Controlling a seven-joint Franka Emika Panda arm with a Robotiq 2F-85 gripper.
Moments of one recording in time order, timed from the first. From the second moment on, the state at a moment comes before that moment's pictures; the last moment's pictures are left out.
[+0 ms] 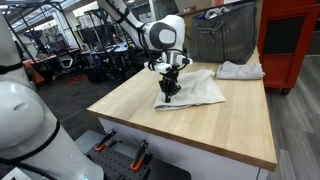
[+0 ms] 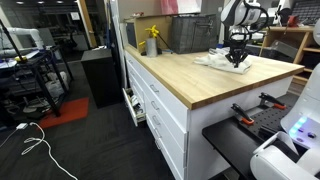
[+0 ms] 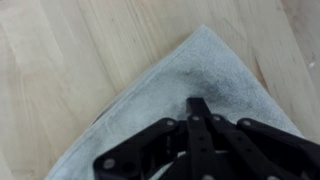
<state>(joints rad) -0.17 0.20 -0.18 -2.32 0.08 2.19 -0.03</state>
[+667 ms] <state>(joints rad) -0.17 0.07 -0.16 -2.49 0.06 2.20 -0.15</state>
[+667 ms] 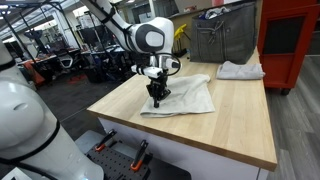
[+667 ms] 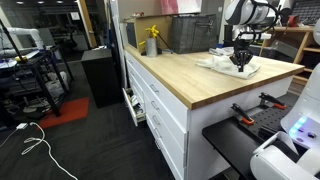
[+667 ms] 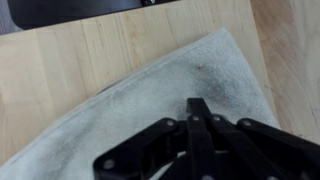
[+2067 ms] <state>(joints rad) -0.06 0.15 -0.06 -2.16 0.04 2.33 0.17</state>
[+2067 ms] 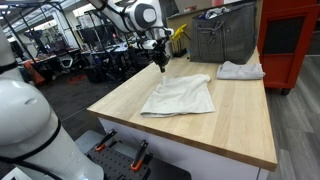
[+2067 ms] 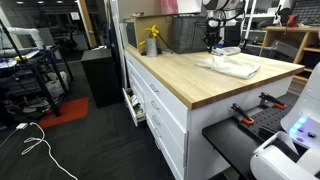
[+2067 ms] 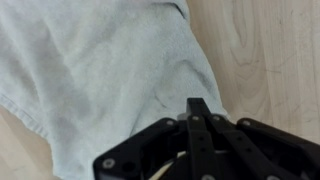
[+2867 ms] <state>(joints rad) -0.05 0.46 -0.09 -1.93 0.04 2.36 0.25</state>
